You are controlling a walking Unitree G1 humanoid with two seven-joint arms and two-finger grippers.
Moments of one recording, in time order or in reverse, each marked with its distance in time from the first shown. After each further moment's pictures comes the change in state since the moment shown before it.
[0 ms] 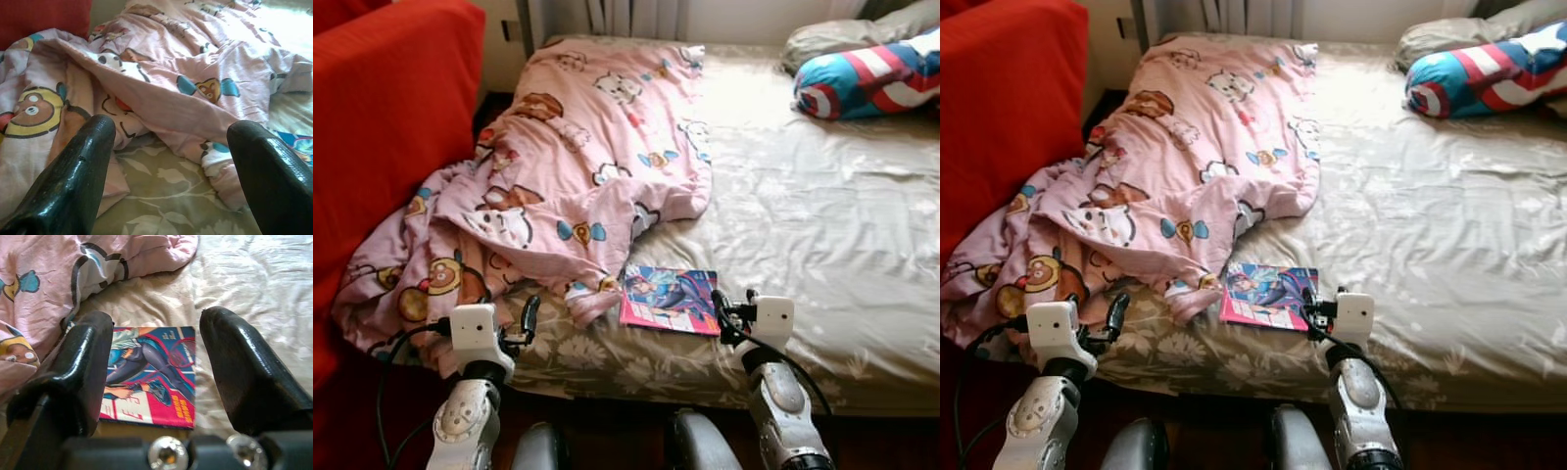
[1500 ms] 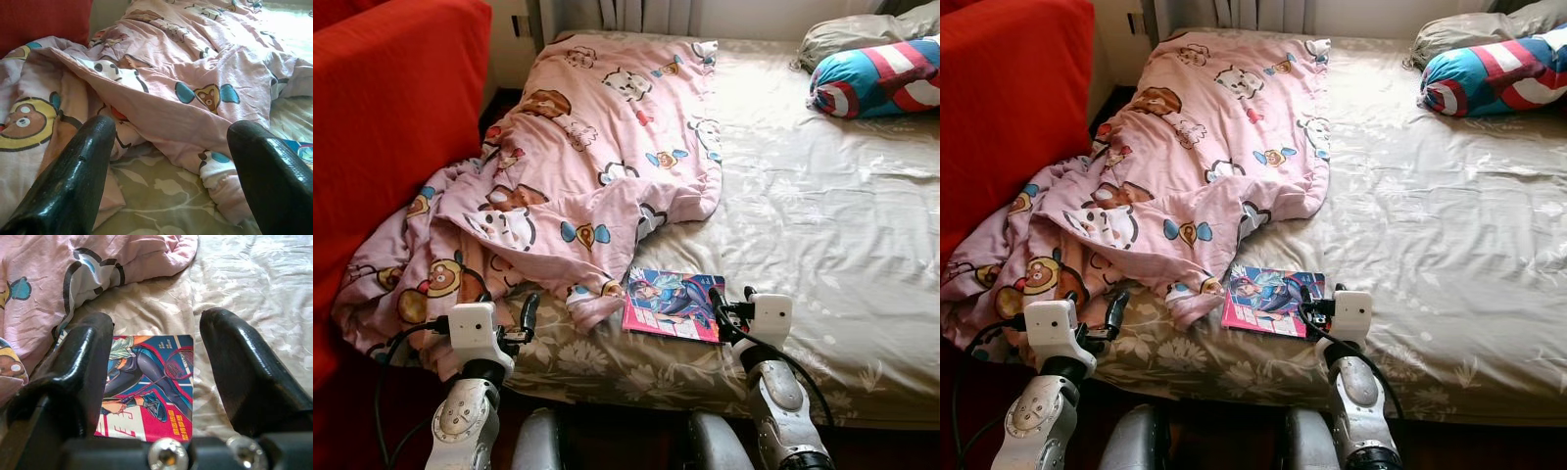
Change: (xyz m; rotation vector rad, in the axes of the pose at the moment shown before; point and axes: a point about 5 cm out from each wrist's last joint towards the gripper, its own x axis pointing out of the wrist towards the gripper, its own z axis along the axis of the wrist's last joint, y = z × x) left arm 0.001 -0.003 0.005 -0.002 -0.021 -0.010; right arm 0.001 -0.003 0.003 -0.004 -0.012 -0.007
